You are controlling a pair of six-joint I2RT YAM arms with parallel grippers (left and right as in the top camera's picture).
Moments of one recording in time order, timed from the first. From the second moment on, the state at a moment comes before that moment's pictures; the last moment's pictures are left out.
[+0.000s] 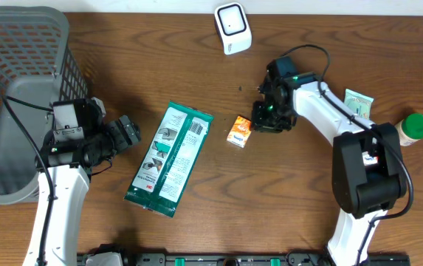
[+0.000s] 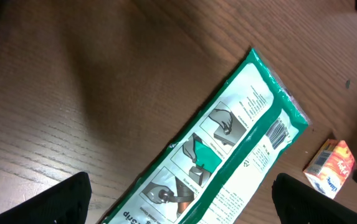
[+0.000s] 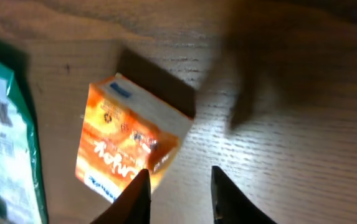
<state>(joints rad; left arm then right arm) 0.15 1.24 0.86 -0.69 0.28 -0.38 0.29 2.02 1.41 -0.85 -0.35 0.34</state>
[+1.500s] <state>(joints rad) 0.15 1.24 0.86 -0.69 0.28 -0.38 0.39 2.00 1.39 -0.77 -0.27 0.40</state>
